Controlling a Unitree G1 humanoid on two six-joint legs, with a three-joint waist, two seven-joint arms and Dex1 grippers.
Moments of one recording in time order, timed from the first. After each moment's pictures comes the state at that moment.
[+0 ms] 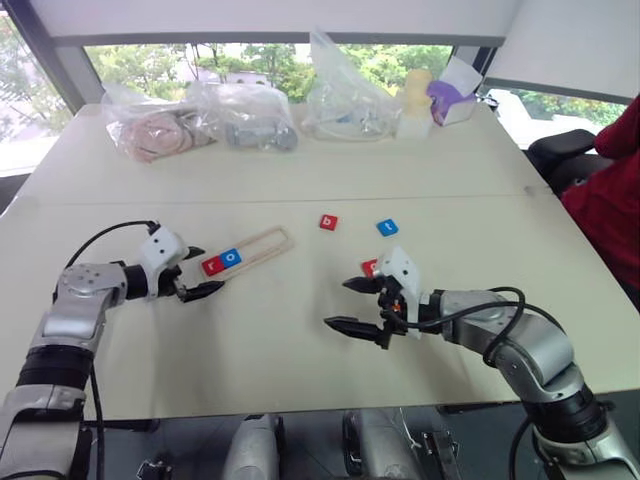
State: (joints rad) left arm -0.42 0.76 0.01 0.45 -0.17 0.08 -1.07; right arm -0.28 -0.58 0.19 -0.47 0.57 0.87 0.69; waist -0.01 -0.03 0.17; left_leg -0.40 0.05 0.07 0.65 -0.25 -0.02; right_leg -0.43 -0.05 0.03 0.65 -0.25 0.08
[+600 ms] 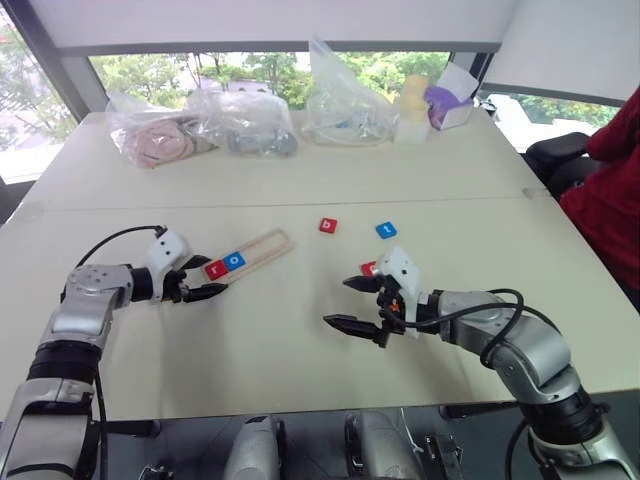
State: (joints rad) left arm -0.44 0.74 -0.01 0.48 -0.16 0.12 -1.13; right arm -0.28 -0.56 0.19 -0.47 0.55 0.86 0.68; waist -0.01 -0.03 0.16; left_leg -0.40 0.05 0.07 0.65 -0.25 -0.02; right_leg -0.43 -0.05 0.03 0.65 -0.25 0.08
